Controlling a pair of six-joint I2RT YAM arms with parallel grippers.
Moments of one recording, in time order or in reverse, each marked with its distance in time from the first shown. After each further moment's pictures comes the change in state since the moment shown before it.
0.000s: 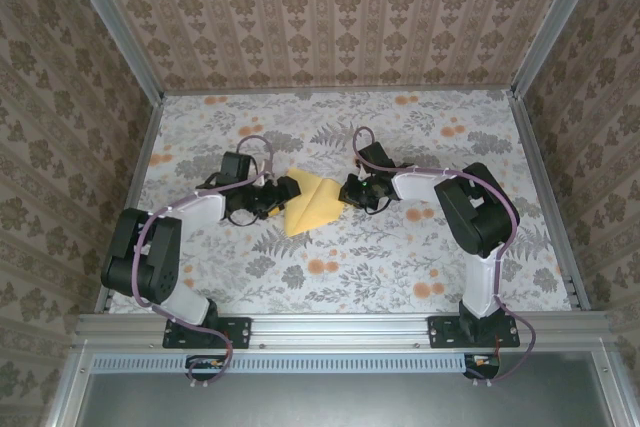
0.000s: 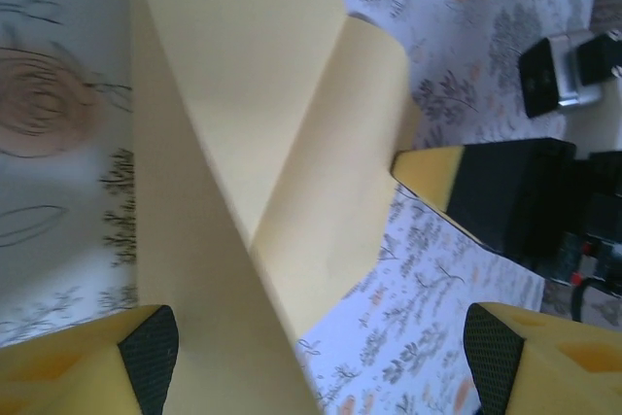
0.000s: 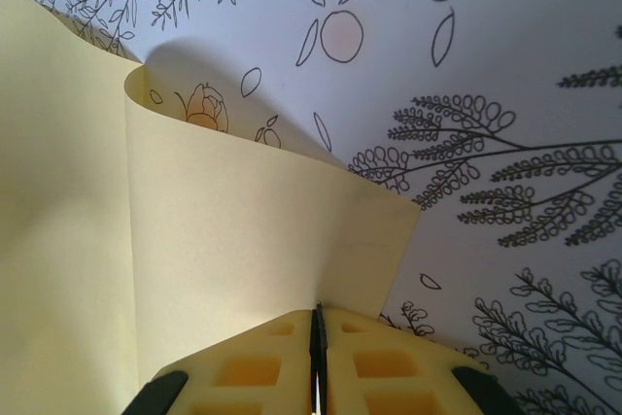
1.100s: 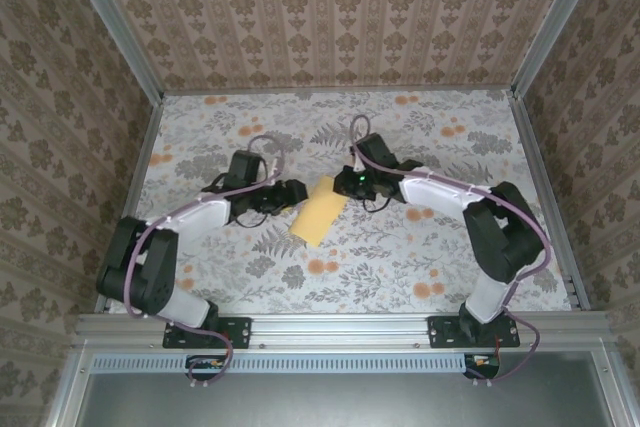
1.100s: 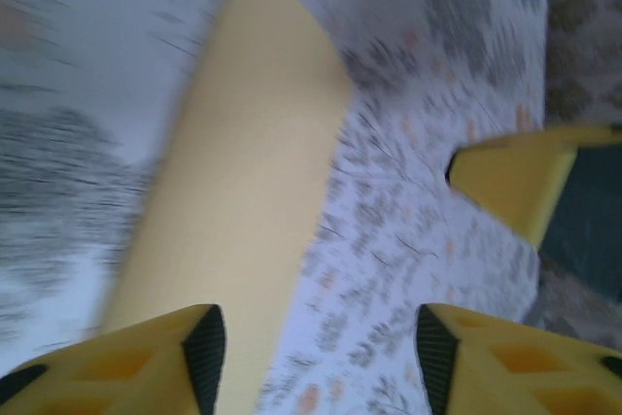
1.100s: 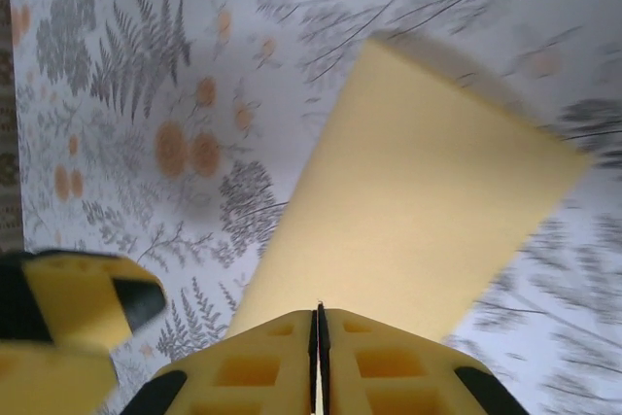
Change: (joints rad) left arm -0.053 -0.084 -0.015 0.010 -0.061 0.006; right arm 0.095 -0.190 0.022 -0.061 0.076 -0.068
